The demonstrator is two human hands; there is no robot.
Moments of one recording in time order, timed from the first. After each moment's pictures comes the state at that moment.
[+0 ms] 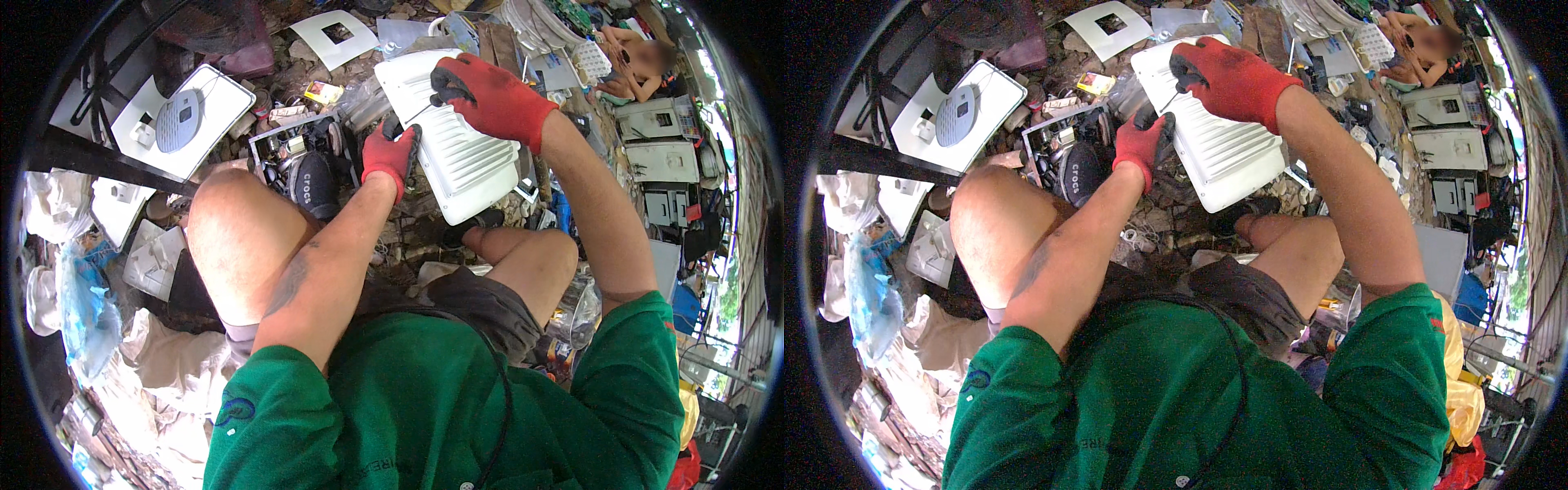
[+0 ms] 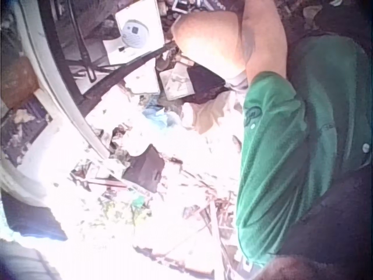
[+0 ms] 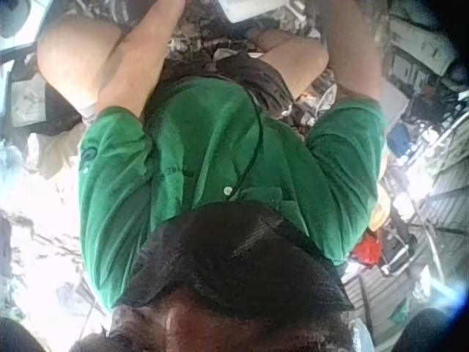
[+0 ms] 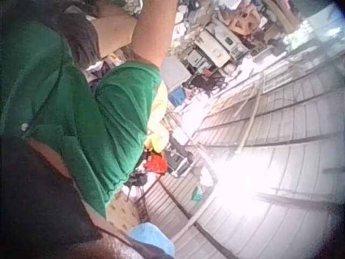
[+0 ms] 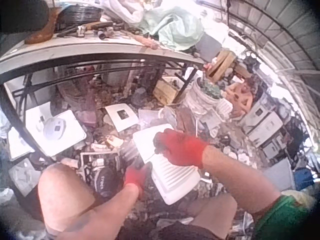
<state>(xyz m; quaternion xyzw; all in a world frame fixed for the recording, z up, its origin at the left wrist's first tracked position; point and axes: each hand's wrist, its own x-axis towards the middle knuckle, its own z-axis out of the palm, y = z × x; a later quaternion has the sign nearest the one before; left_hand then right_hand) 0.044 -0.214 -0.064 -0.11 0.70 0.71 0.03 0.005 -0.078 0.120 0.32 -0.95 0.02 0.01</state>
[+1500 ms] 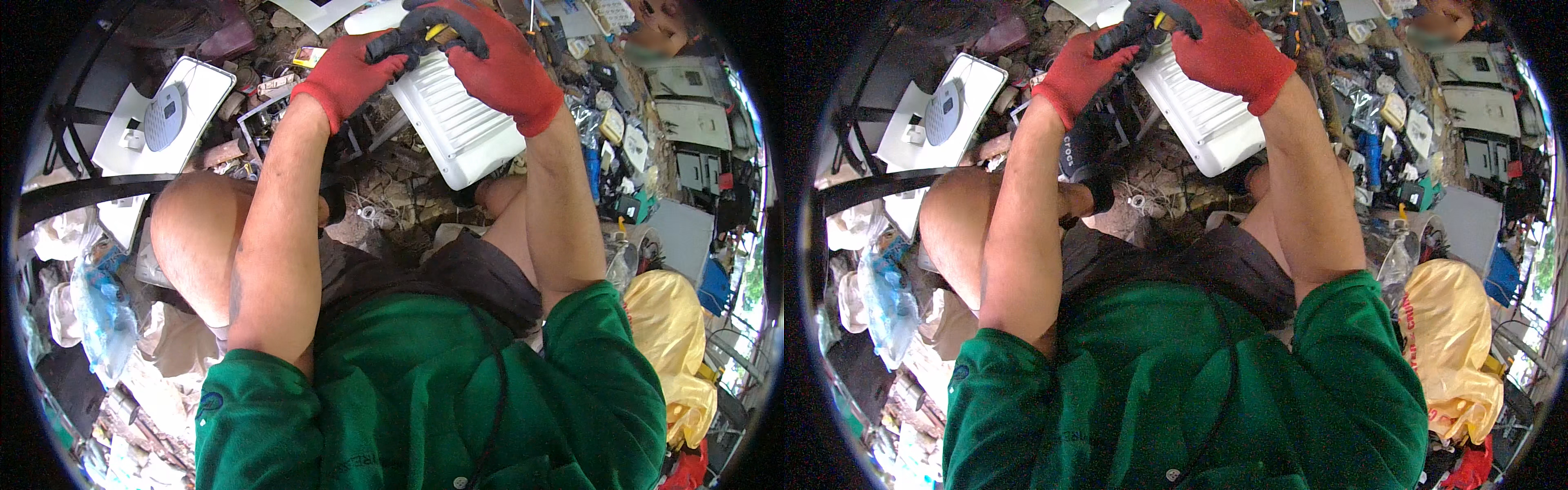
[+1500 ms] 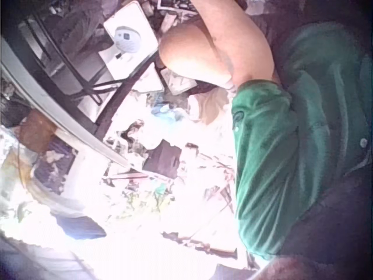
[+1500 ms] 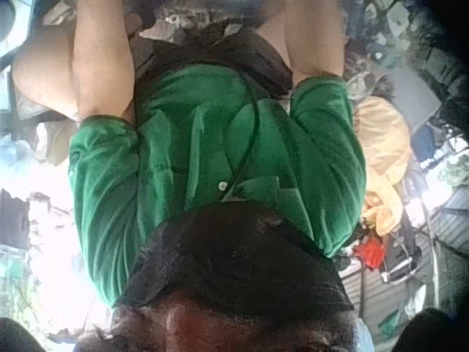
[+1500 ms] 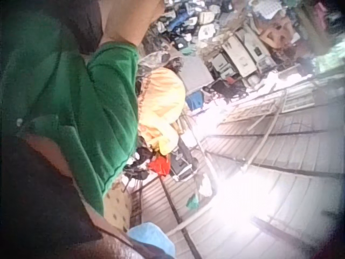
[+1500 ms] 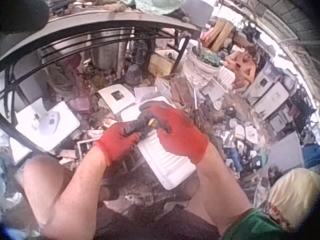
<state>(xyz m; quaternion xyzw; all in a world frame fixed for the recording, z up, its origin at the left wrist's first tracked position) -0.011 -0.262 0.000 0.23 0.78 0.57 0.12 0.029 -0.067 0.105 0.30 -0.89 0.33 0.08</state>
